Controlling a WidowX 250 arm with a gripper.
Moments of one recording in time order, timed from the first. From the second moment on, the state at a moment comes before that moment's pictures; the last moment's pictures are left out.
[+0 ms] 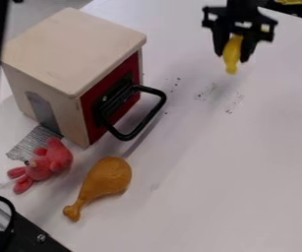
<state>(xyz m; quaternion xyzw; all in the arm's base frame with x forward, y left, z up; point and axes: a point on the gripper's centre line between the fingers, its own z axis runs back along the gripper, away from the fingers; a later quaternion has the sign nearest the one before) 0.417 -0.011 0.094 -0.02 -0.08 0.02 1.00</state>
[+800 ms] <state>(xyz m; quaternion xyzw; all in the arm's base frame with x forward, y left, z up) 0.279 0.100 0.166 -0.03 -0.07 0.05 1.00</state>
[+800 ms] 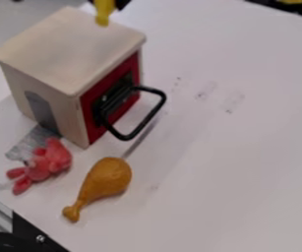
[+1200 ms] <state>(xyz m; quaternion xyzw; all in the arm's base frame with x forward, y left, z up) 0.248 0.119 0.142 0.00 -0.04 0.07 1.00</state>
